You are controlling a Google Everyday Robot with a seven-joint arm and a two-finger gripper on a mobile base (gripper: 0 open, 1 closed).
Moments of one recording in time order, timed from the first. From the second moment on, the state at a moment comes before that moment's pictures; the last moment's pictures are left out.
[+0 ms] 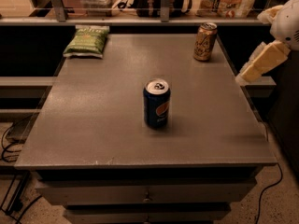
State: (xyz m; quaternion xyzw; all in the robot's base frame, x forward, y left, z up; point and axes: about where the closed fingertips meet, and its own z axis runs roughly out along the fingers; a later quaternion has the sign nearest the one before) arm 0.558 -0.226 0.988 -0.54 0.77 0.00 0.35
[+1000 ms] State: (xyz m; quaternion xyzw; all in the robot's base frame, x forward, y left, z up) arm 0.624 -0.198 0.966 -0.48 0.78 0.06 0.40
